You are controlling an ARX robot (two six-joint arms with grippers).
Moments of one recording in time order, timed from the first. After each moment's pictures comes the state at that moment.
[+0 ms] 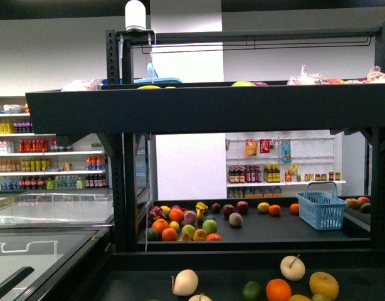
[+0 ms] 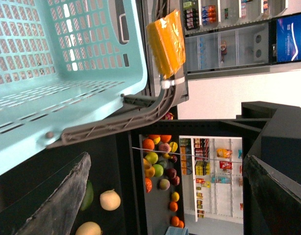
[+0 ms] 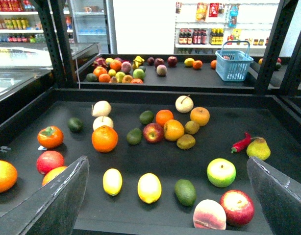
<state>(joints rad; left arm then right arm) 0.42 1.65 1.24 0.17 0.10 -1.32 0.00 0.00 0.01 0.00 0.00 0.00</state>
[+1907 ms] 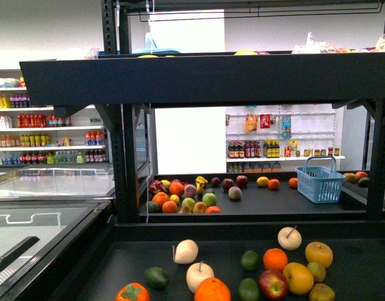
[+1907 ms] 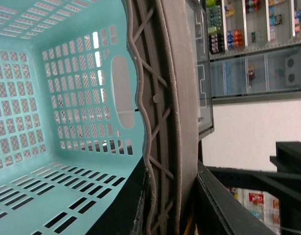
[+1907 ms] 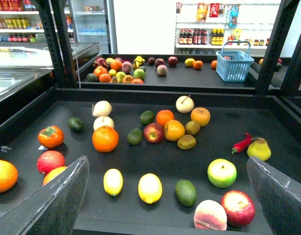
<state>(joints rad) 0.48 2.06 1.79 -0.05 0.07 -1.23 0.00 0.00 0.01 0.00 0.00 0.00</state>
